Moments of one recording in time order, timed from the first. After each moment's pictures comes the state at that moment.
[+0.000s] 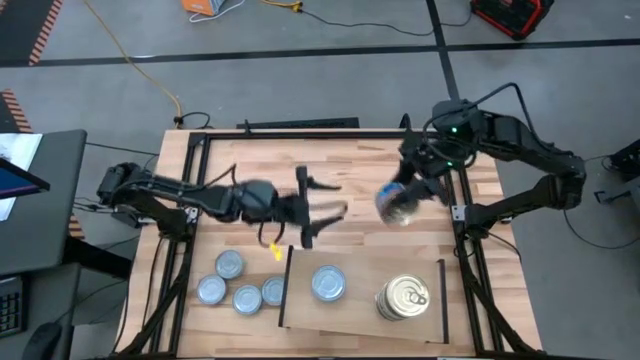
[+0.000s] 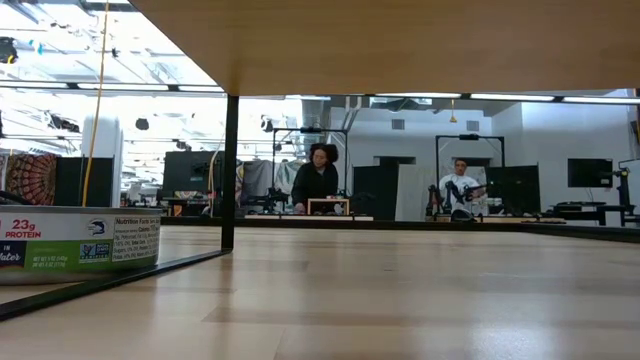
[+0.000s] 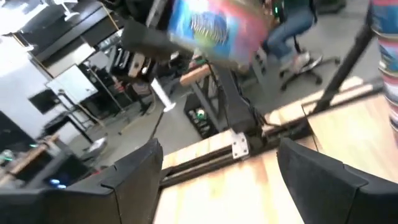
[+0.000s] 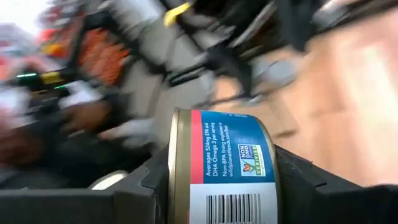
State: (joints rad) left arm -0.17 1.46 1.25 0.22 -0.33 0.50; right arm -0.18 1.20 1.62 -0.92 -0.65 0.33
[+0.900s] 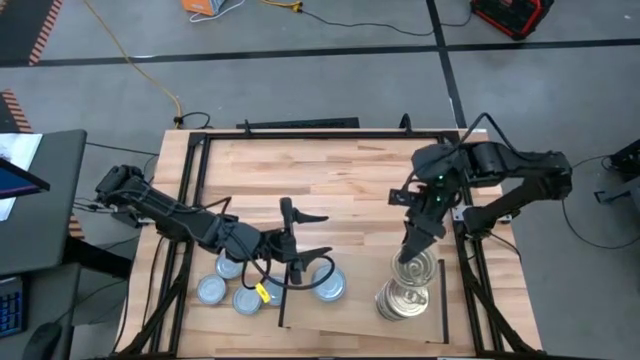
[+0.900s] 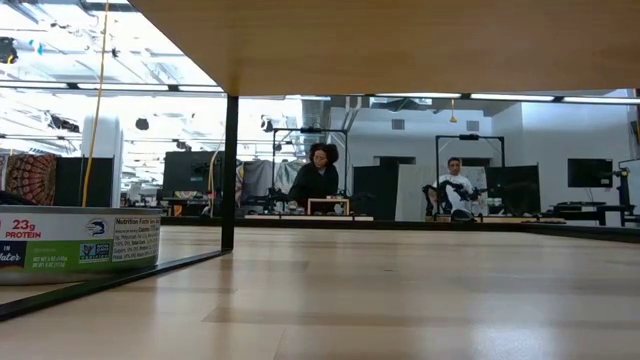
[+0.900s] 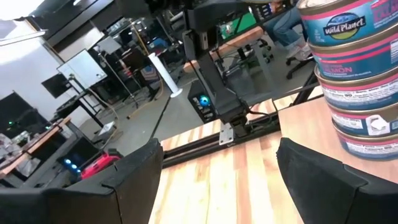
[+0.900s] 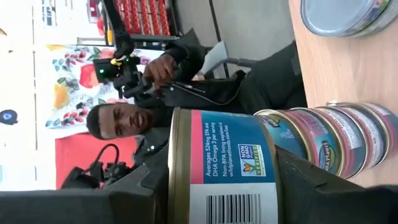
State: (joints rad) left arm -0.44 1.46 1.25 0.17 -0.67 0.44; right arm 0.15 1.31 1.65 -0.88 -0.78 1.07
